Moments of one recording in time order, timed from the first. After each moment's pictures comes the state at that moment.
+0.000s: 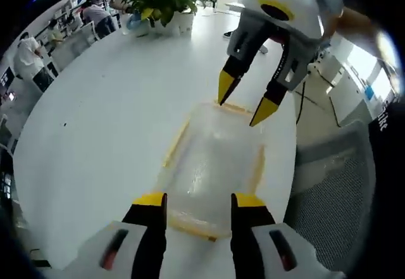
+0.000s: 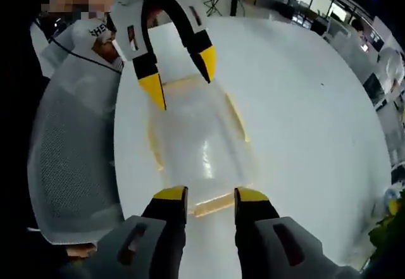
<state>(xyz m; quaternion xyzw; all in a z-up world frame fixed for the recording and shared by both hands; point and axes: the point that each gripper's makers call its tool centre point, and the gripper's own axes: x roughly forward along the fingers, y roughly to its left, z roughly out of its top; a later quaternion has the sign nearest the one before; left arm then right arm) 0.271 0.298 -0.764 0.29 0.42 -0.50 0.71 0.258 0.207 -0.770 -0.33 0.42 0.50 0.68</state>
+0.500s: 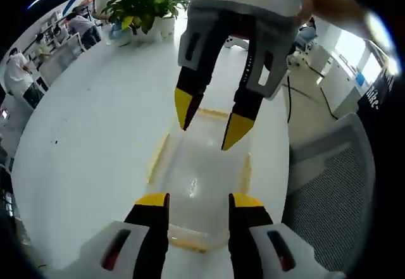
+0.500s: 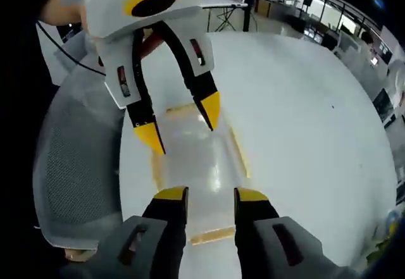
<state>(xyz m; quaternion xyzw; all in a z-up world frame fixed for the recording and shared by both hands) 0.262 0.278 -0.763 0.29 0.40 -0.52 0.70 0.267 0.241 -0.763 -0.30 0.40 0.55 0.67</state>
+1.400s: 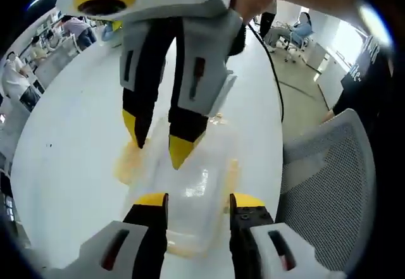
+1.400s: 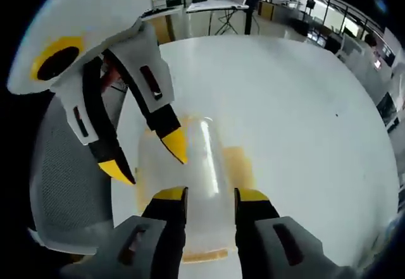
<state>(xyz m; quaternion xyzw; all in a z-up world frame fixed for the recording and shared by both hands) 0.243 0.268 -0.770 0.31 0.40 -0.53 0.69 0.296 0.261 -0.768 -0.29 0.40 0.56 0.67</state>
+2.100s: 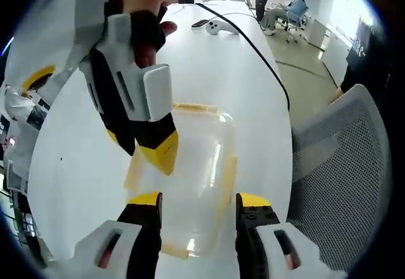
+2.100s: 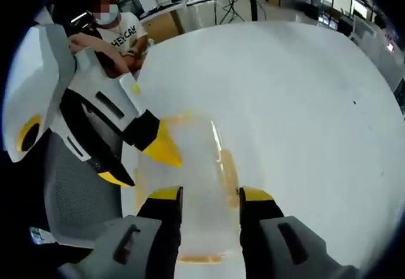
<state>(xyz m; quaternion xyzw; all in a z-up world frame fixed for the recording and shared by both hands) 0.244 0.267 -0.774 0.37 0.37 -0.51 0.68 0.299 0.259 -0.778 -0.26 0.46 0.59 0.61</state>
